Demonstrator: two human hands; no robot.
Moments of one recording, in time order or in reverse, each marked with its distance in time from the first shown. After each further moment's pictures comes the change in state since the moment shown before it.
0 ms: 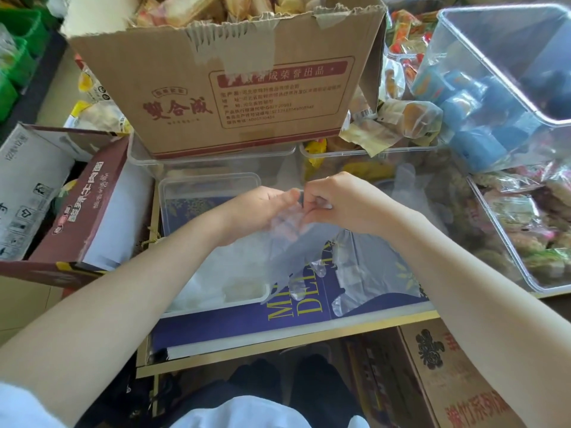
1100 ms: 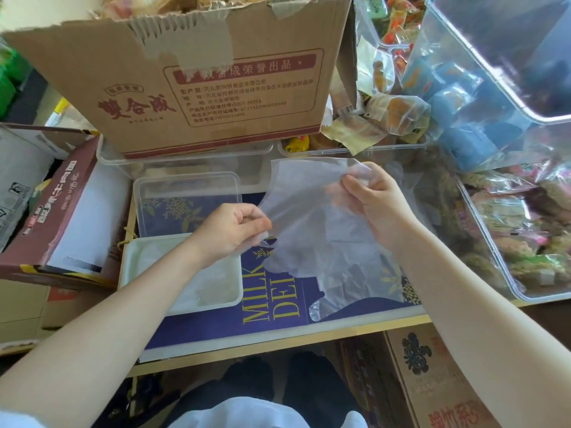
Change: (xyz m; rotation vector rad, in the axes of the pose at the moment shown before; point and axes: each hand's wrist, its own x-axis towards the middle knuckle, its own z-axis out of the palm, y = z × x) left_hand 0.016 -0.033 0.027 -0.053 0.273 -0.058; right_hand -0.027 0.080 0.018 1.228 0.509 0.428
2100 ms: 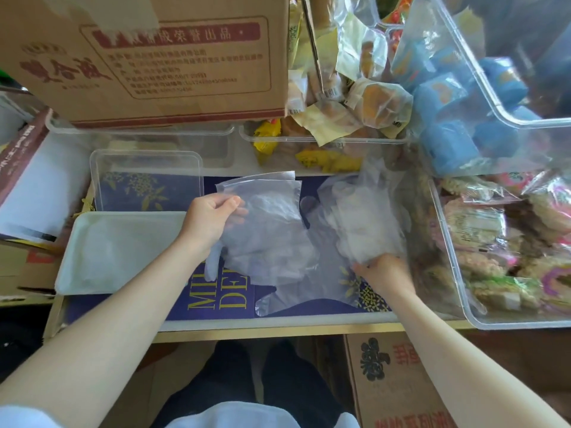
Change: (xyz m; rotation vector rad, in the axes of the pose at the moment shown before) left_hand 0.047 -0.017 0.075 -0.130 0.519 -0.145; right_hand -0.009 0.126 -0.148 -1.116 0.022 0.451
